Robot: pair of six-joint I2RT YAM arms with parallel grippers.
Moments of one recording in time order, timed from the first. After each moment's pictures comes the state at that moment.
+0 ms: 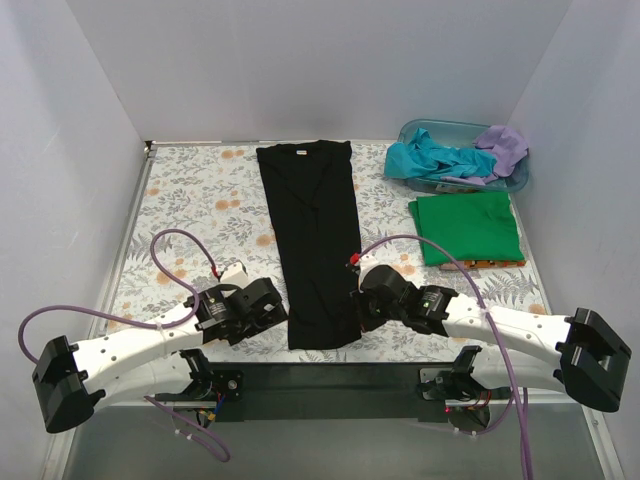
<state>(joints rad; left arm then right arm) -1.00 0.95 0.63 -0.87 -0.39 -1.36 1.06 1.11 0.58 -0.29 -0.02 0.55</state>
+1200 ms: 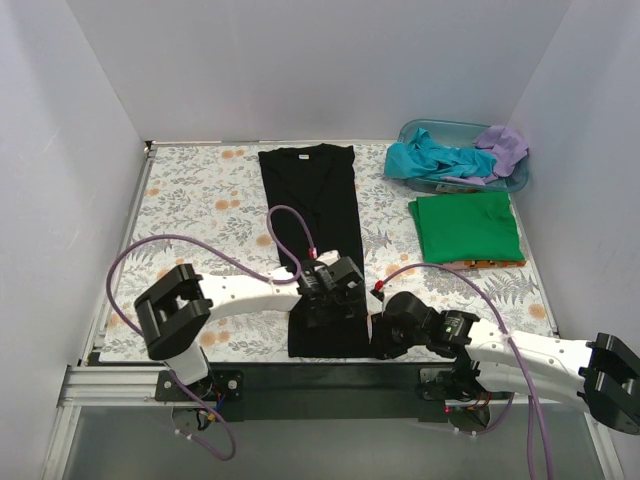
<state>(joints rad) -1.10 1.60 1.00 -0.51 -0.11 -1.22 1.07 0.86 0.31 -0.33 -0.12 0.71</state>
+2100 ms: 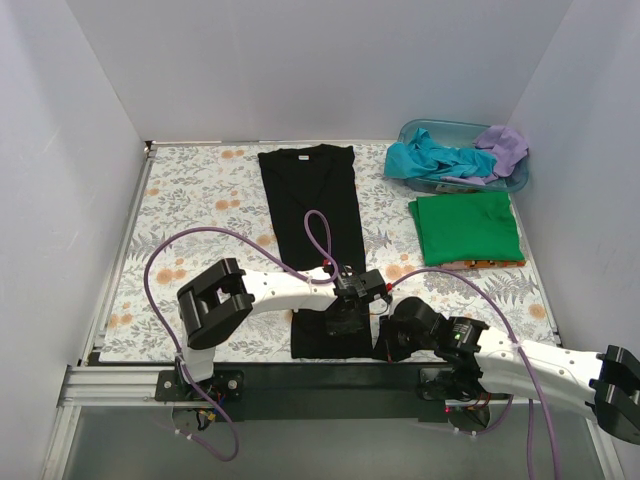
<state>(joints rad) -1.20 1.89 1.28 -0.82 -0.11 -1.28 1.07 0.77 0.23 -0.31 -0.12 0.78</state>
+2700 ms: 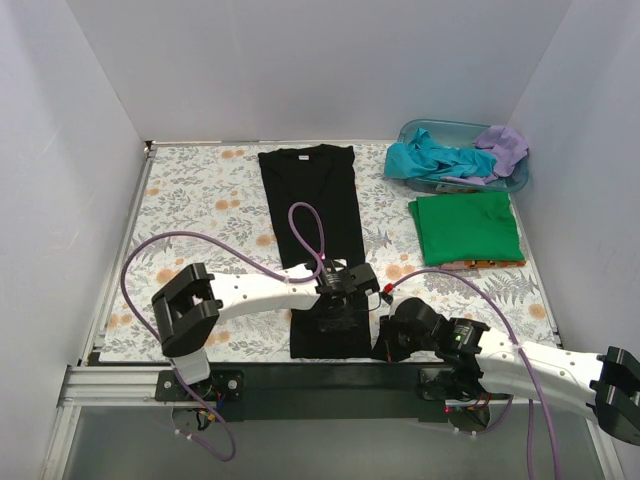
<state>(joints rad) -1.20 1.76 1.27 -0.89 -0.12 -1.25 1.07 0.75 0.21 -0.29 -0.12 0.78</state>
